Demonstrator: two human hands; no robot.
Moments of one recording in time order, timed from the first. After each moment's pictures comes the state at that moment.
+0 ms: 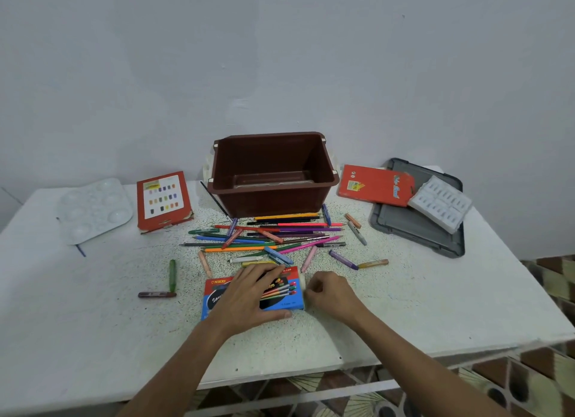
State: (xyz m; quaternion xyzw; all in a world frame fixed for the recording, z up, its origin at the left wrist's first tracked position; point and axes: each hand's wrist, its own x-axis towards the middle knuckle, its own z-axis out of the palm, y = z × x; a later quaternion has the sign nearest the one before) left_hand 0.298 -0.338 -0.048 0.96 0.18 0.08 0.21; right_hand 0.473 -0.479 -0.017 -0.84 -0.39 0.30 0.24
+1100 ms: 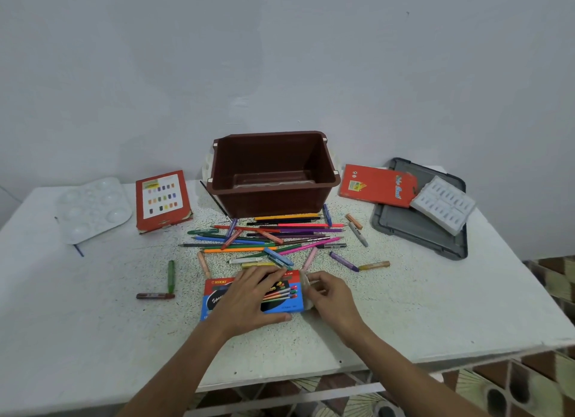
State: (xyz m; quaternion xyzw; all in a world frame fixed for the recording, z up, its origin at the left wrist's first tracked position) left_hand 0.303 -0.336 -0.054 0.96 0.17 0.06 0.21; right_hand 0.450 -0.491 -0.009 -0.76 -0.25 0.36 0.48
